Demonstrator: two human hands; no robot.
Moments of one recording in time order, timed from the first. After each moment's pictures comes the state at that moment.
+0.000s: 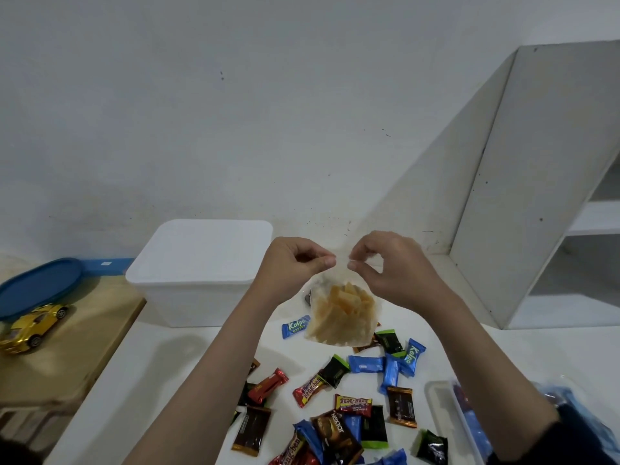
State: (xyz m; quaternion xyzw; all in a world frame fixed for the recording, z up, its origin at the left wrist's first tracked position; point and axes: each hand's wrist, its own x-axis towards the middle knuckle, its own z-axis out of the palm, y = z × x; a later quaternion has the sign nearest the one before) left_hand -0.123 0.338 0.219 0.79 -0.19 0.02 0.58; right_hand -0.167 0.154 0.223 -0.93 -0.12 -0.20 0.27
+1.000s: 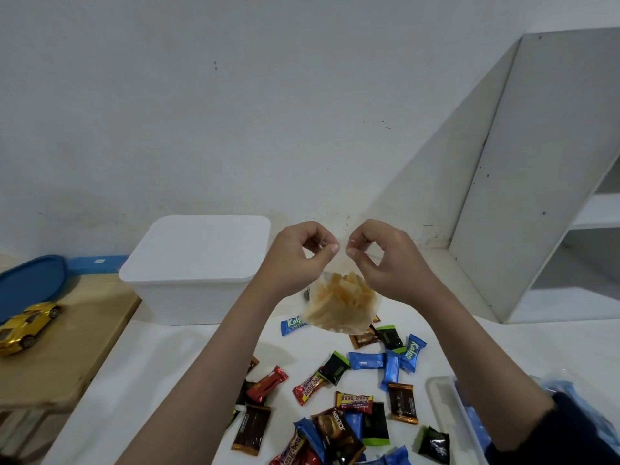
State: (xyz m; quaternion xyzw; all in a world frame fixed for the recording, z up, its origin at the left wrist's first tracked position) left_hand -0.121 0.331 0.226 0.82 -0.26 0.06 0.51; right_hand -0.154 0.160 0.214 -0.89 -0.16 -0.25 0.35
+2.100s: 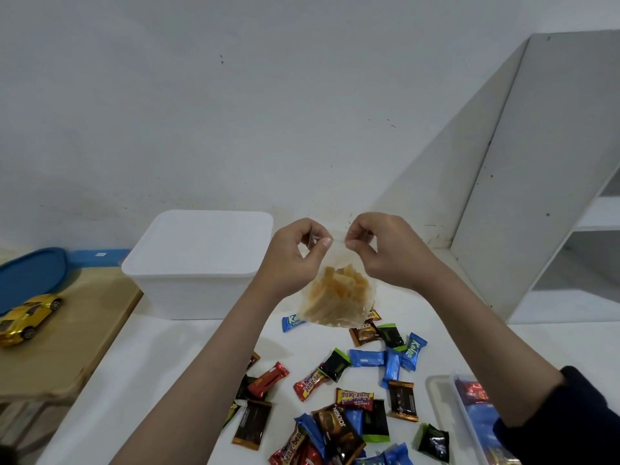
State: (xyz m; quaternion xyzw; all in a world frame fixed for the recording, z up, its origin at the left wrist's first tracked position) left_hand -0.119 0.342 0.215 0.80 -0.26 0.12 0.53; right_hand -0.148 0.169 0.238 -0.93 -0.14 -0.17 0.29
